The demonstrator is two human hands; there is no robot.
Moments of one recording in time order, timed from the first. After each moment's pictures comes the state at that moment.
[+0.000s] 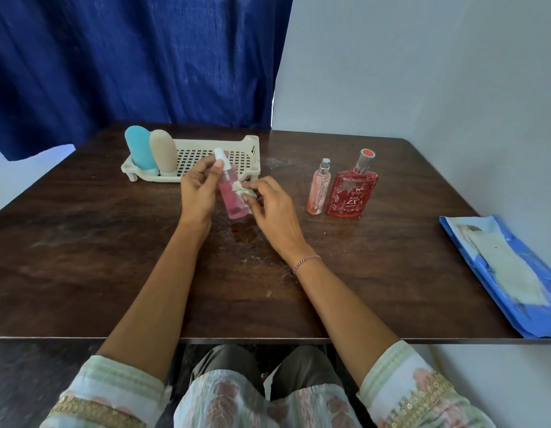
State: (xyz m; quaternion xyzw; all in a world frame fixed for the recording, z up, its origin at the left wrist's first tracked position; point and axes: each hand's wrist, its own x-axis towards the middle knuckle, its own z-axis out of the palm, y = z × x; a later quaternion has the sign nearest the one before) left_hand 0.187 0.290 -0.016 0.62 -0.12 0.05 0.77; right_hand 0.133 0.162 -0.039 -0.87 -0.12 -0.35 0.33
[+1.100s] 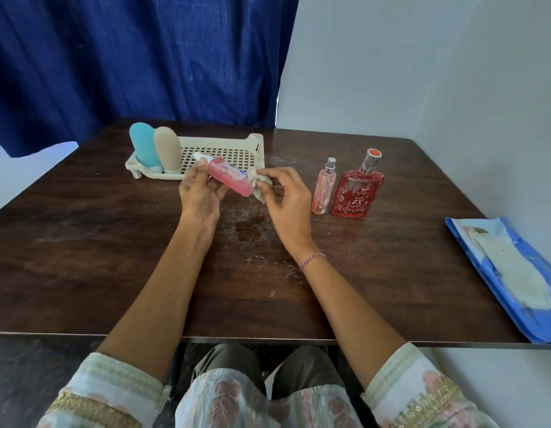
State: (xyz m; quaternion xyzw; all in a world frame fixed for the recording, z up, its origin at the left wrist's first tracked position) left_hand 0.194 0.286 -0.012 0.37 0.07 -0.04 0.93; right_hand 0.131 0.157 -0.029 -0.79 -0.08 -0.42 0.44
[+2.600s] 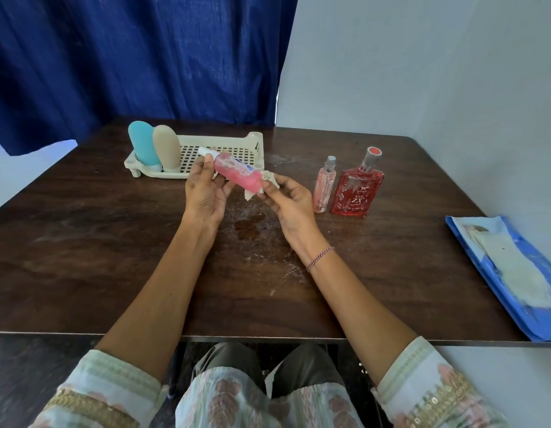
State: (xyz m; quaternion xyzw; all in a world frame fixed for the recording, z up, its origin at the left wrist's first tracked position) left_hand 0.189 0.279 -0.012 0.33 -0.01 -0.07 0.94; right_hand 0.137 0.154 -0.031 -0.51 0.03 -0.16 0.85
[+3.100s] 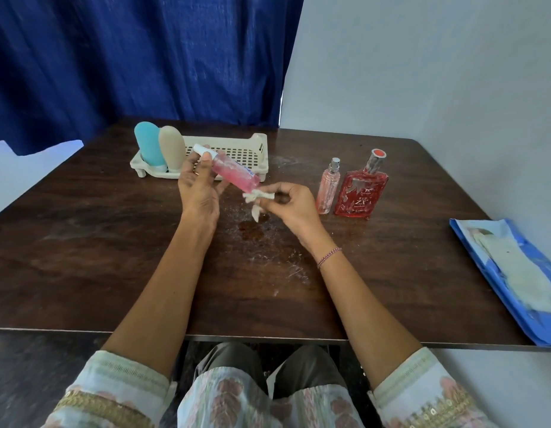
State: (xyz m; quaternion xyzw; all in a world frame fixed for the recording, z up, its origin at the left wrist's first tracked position) left_hand 0.196 0.289 -0.014 0.39 0.01 0.01 0.92; right_hand 0.134 0.142 -0.030 -0.79 0.00 -0.17 0.59
